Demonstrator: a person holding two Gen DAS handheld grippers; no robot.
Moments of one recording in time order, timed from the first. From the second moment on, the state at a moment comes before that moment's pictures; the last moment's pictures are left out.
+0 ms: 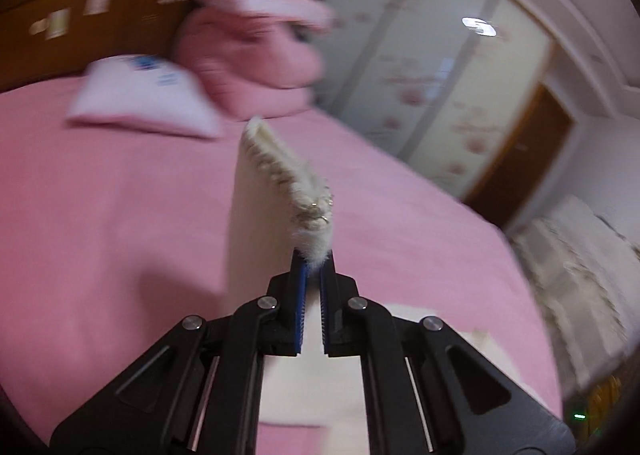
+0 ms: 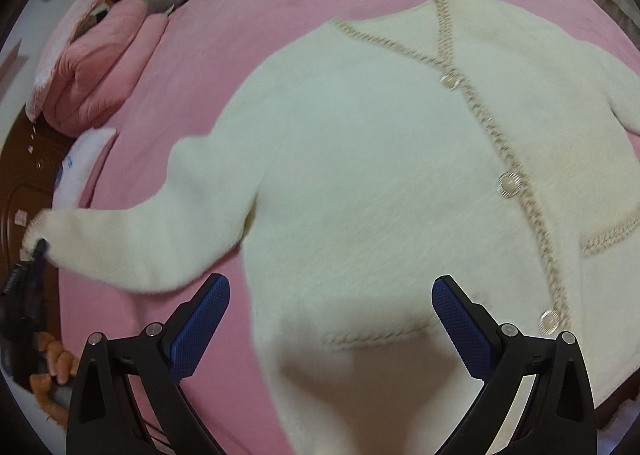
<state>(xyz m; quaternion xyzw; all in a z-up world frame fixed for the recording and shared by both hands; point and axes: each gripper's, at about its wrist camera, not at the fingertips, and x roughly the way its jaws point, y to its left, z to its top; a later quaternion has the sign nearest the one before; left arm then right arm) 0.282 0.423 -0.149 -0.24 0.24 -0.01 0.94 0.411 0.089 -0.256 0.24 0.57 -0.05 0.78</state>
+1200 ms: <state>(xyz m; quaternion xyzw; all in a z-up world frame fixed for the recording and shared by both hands) 0.307 0.178 -0.392 0.02 0.59 0.08 0.80 0.519 -0.037 -0.402 0.25 0.59 0.11 0.76</state>
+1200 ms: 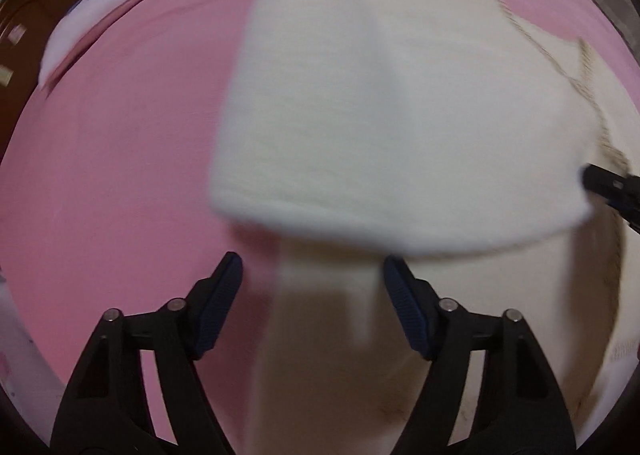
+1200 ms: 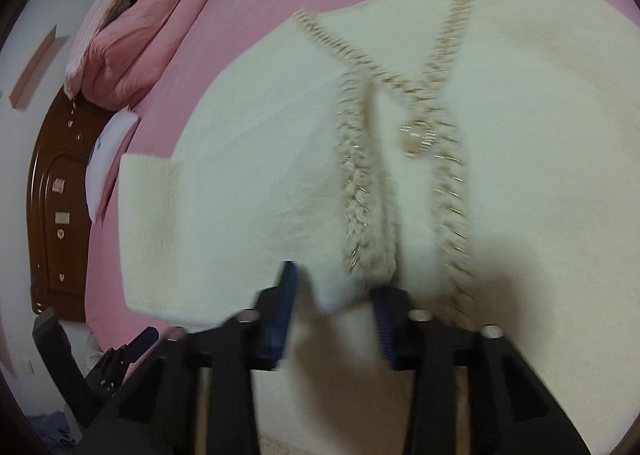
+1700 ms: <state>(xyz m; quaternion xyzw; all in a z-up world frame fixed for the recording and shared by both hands) 0.356 0.152 -0.424 0.05 0.60 0.09 0.79 0.496 -0.165 -0.363 0.25 0.54 -0.01 0.81</state>
